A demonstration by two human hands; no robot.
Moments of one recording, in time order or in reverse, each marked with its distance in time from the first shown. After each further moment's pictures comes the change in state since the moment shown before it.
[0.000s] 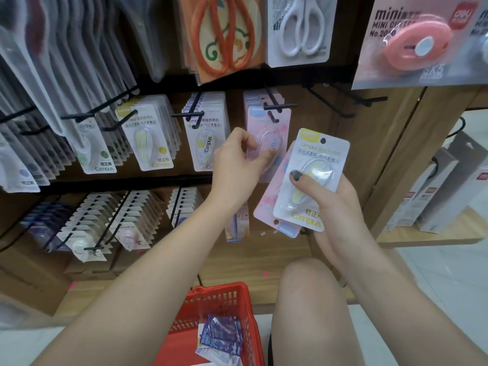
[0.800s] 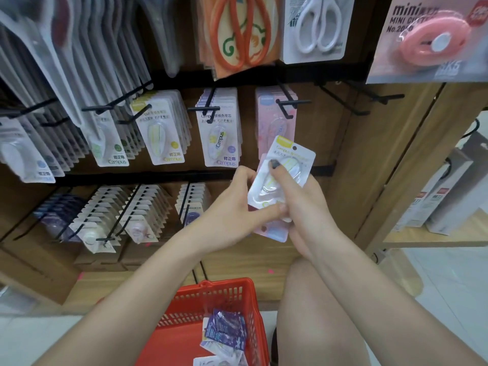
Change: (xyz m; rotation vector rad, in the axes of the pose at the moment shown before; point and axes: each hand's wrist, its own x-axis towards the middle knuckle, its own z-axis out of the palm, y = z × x) left_hand -0.063 0.000 -0.056 -0.148 -0.558 -0.197; right_hand 0.004 0.017 0.050 -0.007 -0.018 0.144
